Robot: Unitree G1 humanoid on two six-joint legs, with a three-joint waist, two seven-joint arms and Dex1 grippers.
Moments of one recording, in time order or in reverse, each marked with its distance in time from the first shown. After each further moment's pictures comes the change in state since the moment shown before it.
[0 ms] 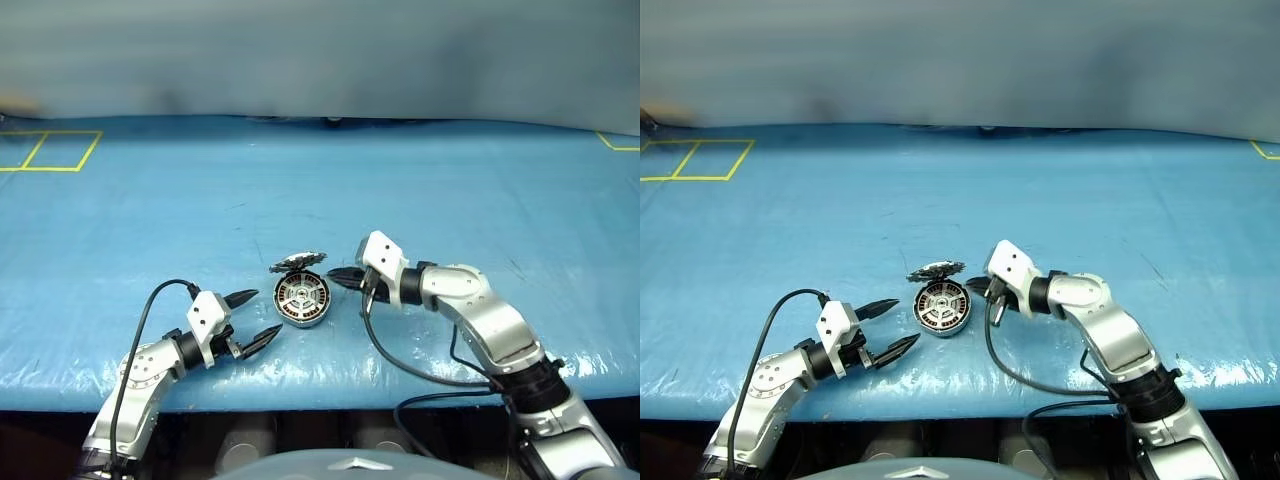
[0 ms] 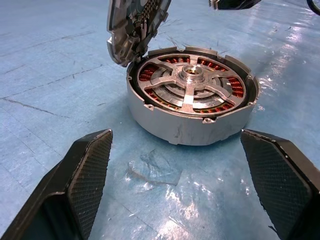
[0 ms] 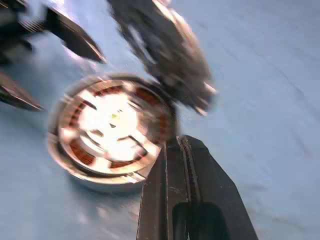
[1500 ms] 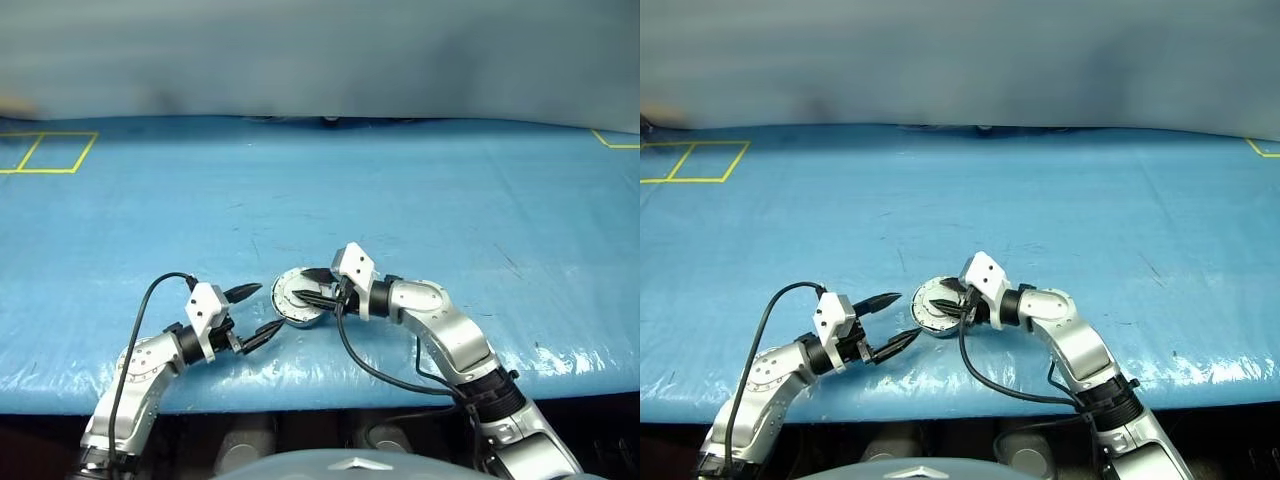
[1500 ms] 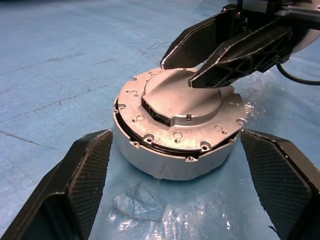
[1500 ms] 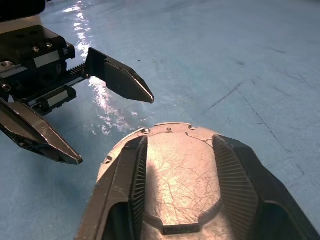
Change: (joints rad) left arm -0.010 0.000 0.023 -0.069 -0.066 0.088 -0.020; right arm 0.099 0.193 0.057 0.009 0.102 -0.124 0.047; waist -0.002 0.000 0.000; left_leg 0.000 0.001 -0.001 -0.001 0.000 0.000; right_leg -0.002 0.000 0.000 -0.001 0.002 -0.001
